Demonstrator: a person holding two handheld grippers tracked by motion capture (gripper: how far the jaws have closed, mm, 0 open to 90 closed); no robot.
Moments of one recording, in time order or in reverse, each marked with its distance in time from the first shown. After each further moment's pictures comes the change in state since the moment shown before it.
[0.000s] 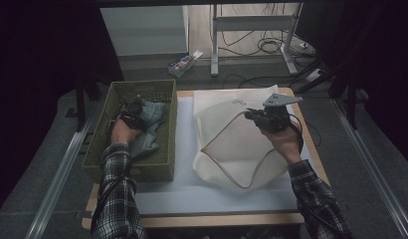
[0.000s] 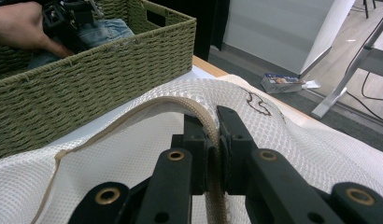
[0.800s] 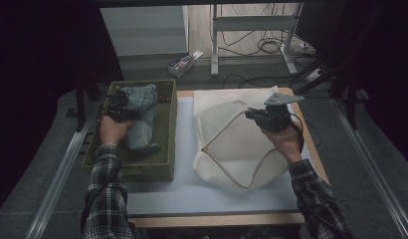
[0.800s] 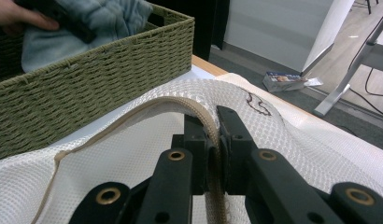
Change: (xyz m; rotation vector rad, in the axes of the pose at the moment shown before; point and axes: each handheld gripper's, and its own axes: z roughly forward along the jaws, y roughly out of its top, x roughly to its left) left arm 0.016 -0.017 -0.065 -0.327 -0.104 -0.071; right arm -0.004 -0.001 0.001 0.003 0.006 0.020
